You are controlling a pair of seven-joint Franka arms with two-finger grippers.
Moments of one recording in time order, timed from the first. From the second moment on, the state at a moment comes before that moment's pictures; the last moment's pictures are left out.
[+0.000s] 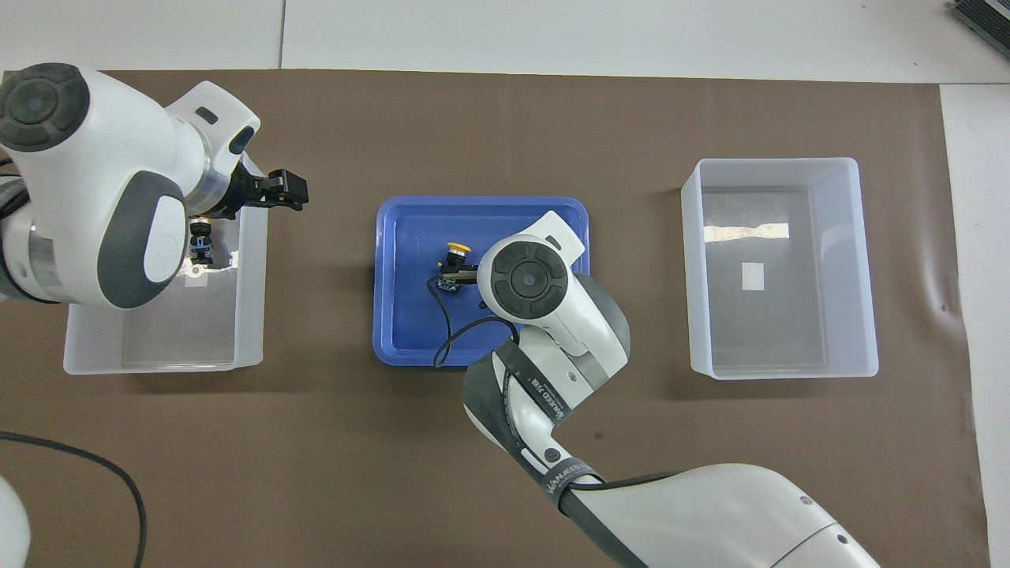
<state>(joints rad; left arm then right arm) -0.25 0.25 -0.01 -1.71 -0.03 2.09 -0.34 0.60 0.48 0.01 -1.72 -0.10 2.38 0.74</state>
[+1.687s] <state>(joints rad) -0.53 0.38 -0.01 -1.87 -0.03 2.42 -0.61 0.56 0.51 -0.01 -1.69 -0.14 2.38 0.74</state>
